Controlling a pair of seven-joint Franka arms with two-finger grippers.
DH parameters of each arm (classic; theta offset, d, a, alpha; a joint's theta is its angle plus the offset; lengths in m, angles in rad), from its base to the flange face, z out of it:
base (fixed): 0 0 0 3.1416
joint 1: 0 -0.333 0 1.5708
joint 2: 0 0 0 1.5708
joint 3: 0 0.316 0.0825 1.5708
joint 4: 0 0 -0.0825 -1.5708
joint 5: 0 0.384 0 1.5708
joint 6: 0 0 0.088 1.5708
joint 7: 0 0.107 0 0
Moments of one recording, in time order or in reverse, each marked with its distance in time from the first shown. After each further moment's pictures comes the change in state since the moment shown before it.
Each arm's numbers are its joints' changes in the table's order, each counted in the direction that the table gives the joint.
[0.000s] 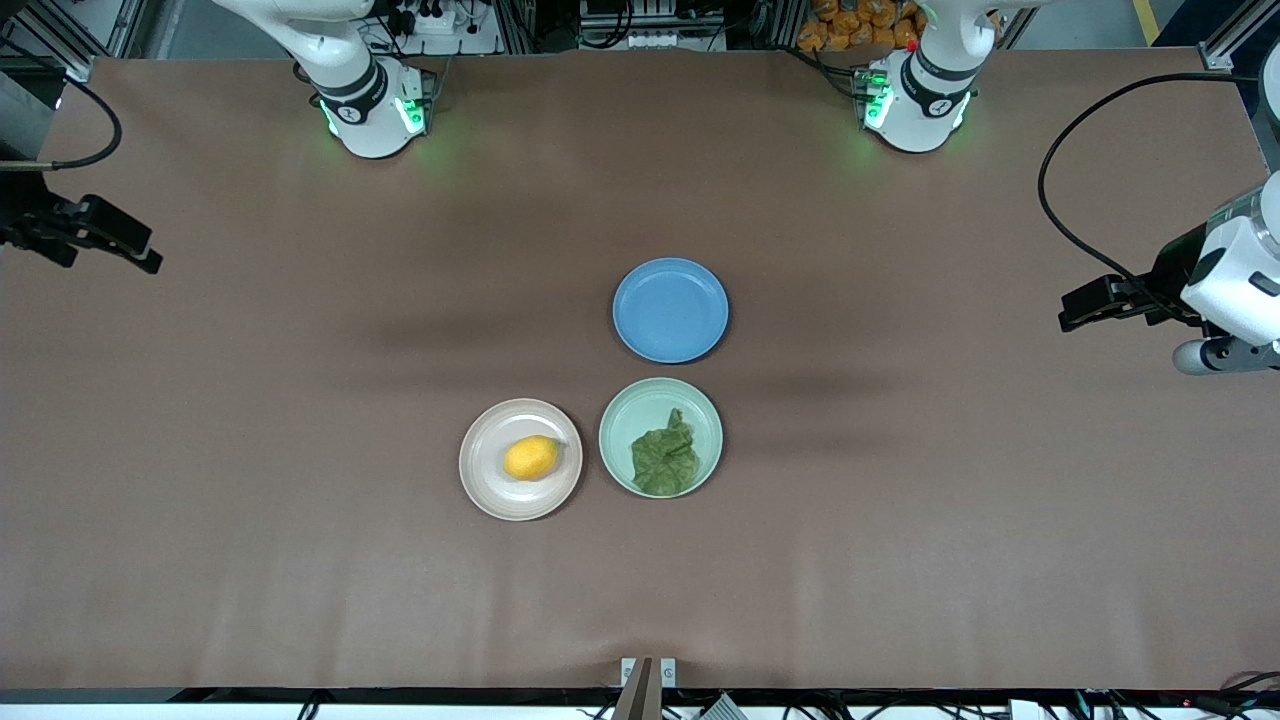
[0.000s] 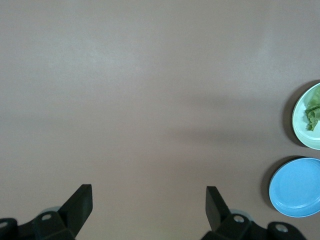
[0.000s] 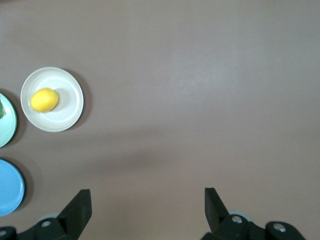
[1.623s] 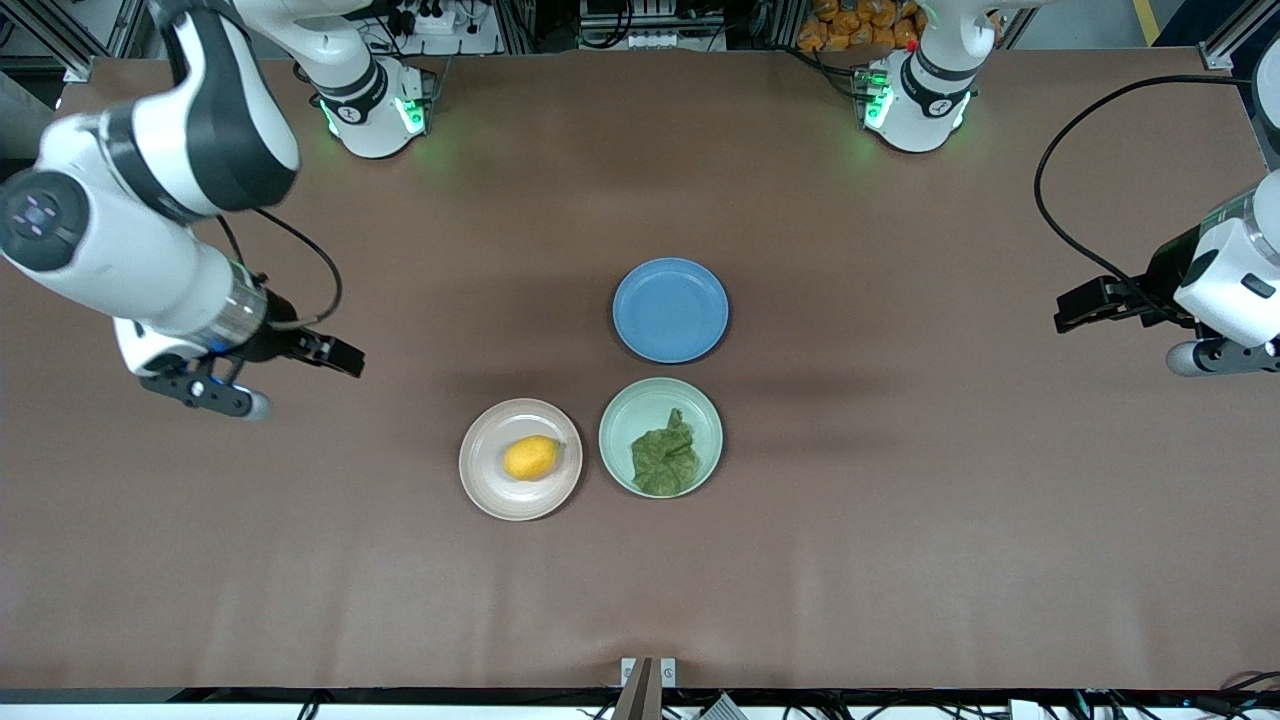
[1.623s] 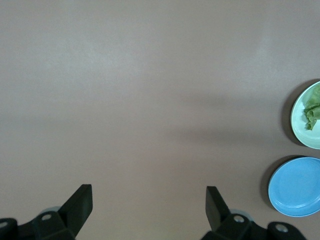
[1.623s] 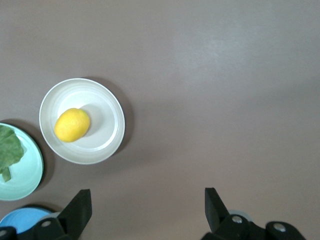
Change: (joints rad) left arm 0.004 0.003 -0.003 0.000 0.000 0.004 0.000; right arm -0.233 0.283 0.013 -0.031 0.019 0.261 0.416
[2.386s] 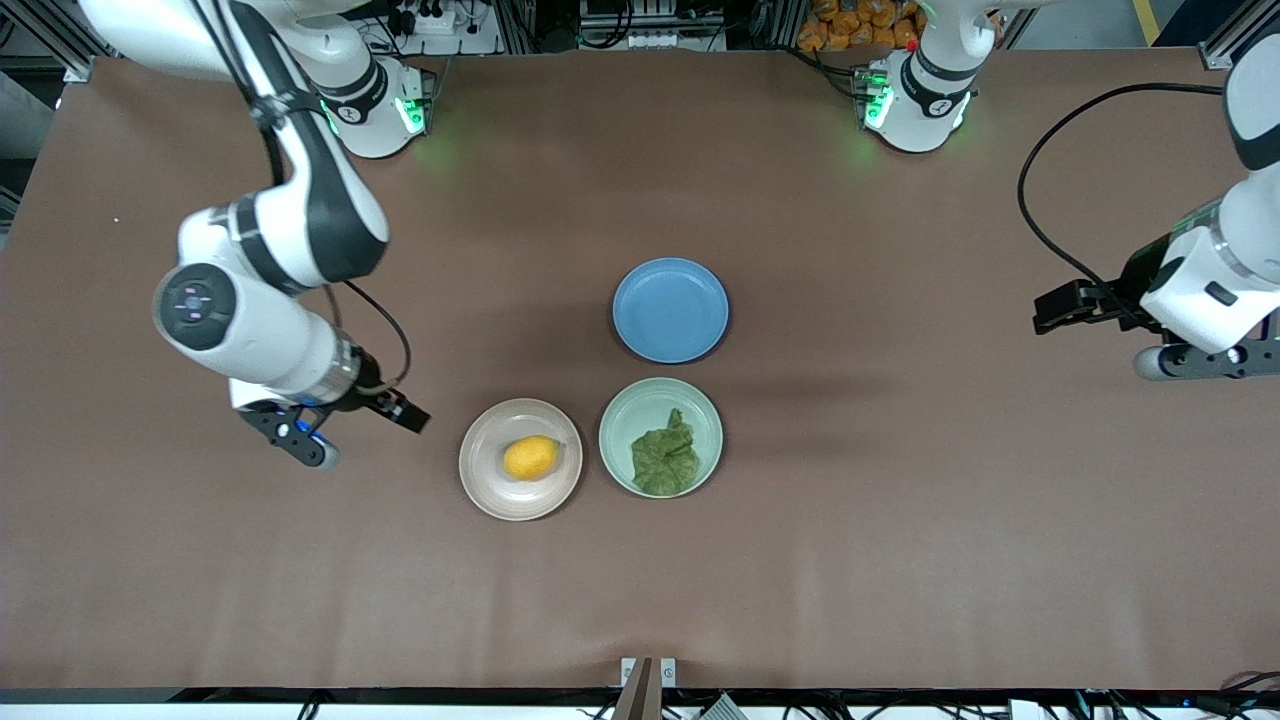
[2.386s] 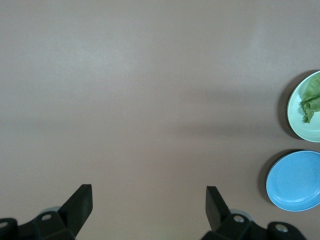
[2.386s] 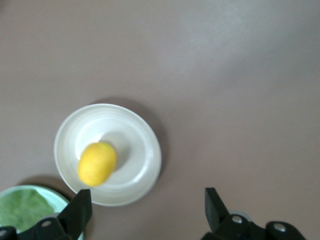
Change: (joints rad) left arm 0.022 0.017 -0.011 -0.002 0.000 0.000 0.000; right arm -0.086 0.170 -0.001 0.015 -0.002 0.197 0.400
